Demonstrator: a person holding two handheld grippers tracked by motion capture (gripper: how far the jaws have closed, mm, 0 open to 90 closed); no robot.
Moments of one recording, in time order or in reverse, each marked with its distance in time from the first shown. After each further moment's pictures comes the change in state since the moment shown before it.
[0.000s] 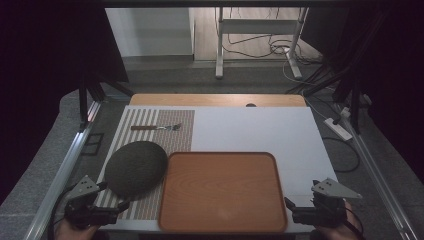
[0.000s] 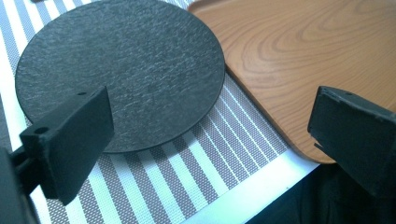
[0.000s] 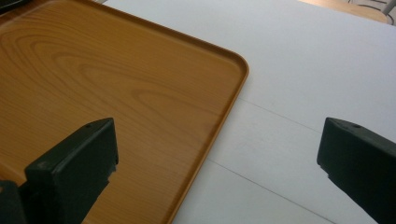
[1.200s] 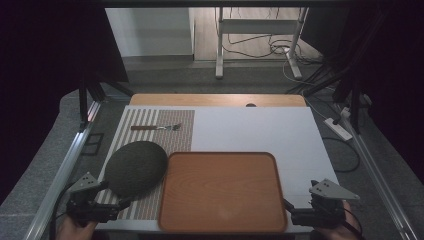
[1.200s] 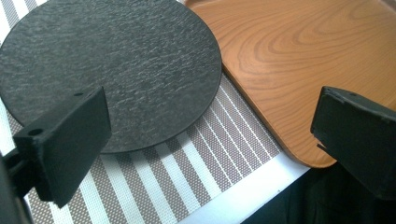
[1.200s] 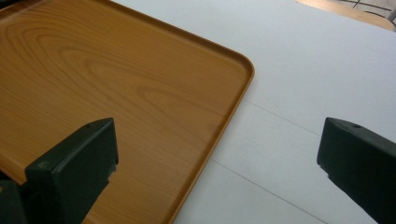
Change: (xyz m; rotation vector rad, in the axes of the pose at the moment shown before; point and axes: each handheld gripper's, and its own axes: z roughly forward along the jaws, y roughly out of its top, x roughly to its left) left arm 0.006 0.006 0.005 0.022 -0.046 -0.054; right arm 0.004 0.000 0.001 0.001 0.010 -0.036
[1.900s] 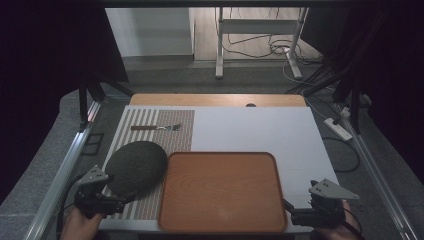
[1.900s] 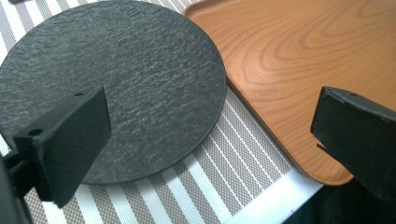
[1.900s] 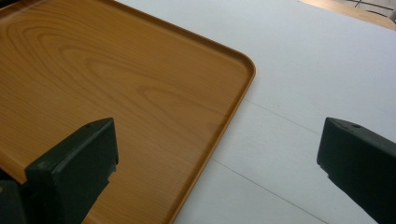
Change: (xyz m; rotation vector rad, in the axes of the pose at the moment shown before) left arm 0.002 0.016 0.015 0.007 0.008 0.042; right arm 0.000 0.000 0.000 0.005 0.005 -0.004
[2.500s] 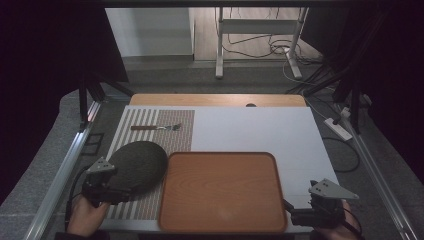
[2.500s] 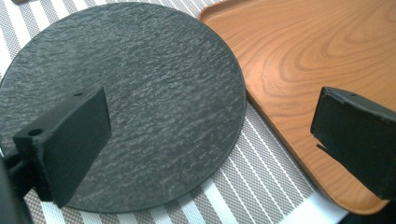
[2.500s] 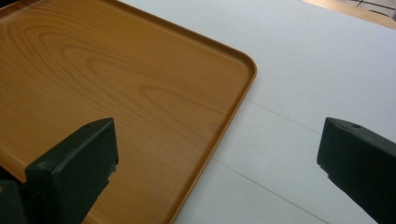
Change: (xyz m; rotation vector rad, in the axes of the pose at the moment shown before) left arm 0.013 0.017 0.022 0.029 0.022 -0.013; right arm 0.000 0.000 0.000 0.003 0.003 -0.001
